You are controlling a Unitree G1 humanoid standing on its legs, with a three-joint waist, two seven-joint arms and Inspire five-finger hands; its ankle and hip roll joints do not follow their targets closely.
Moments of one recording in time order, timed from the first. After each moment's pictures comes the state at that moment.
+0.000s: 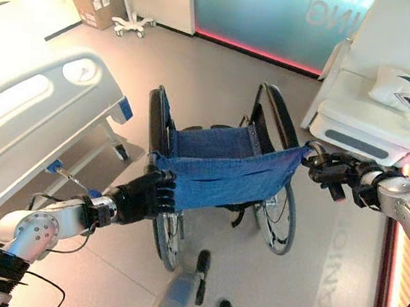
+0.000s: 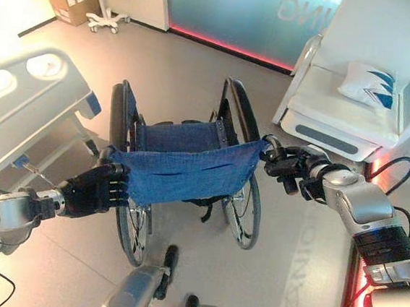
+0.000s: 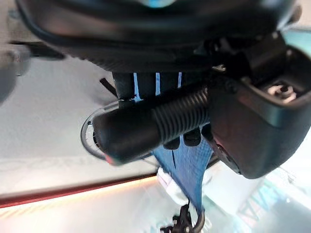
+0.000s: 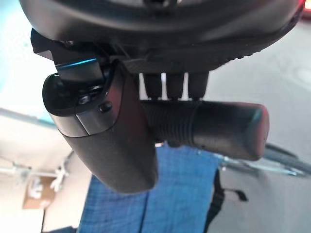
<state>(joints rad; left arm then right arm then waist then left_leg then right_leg) -0.06 0.98 -0.09 -0.04 -1.27 0.72 -0.22 -0.53 -0.97 0.27 0.11 0.59 0.75 0.06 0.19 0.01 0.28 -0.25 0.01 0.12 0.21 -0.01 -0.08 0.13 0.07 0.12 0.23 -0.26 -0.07</state>
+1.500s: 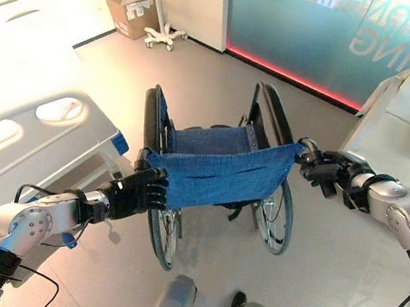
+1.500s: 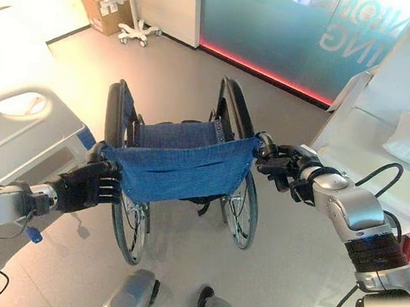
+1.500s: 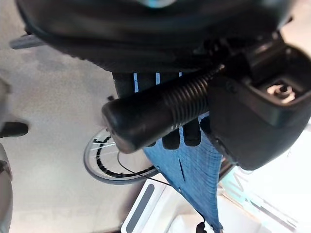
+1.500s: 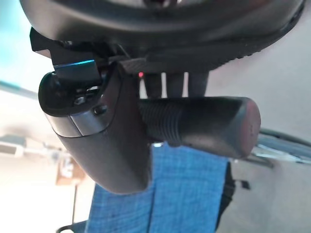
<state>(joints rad) -0.12 1.04 -0.09 -0.02 -1.22 0.71 -0.17 -0.55 -0.93 0.27 0.04 0.65 0.76 -0.03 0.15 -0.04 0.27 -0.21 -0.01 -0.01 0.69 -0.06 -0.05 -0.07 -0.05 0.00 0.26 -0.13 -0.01</state>
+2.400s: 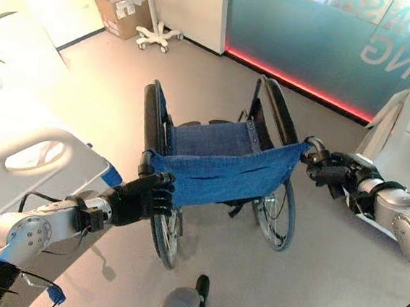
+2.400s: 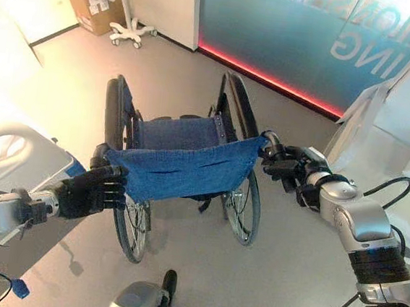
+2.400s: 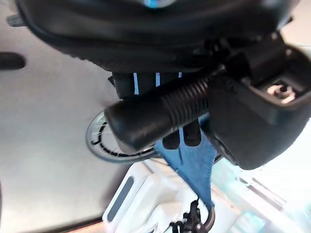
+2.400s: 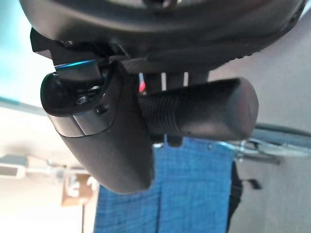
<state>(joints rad) -0.08 1.02 -0.03 -0.08 -1.20 0.71 -0.23 -0.43 -0.89 0.14 0.02 0.60 0.71 -0.02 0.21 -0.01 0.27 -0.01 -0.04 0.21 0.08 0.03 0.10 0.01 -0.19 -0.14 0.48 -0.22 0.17</state>
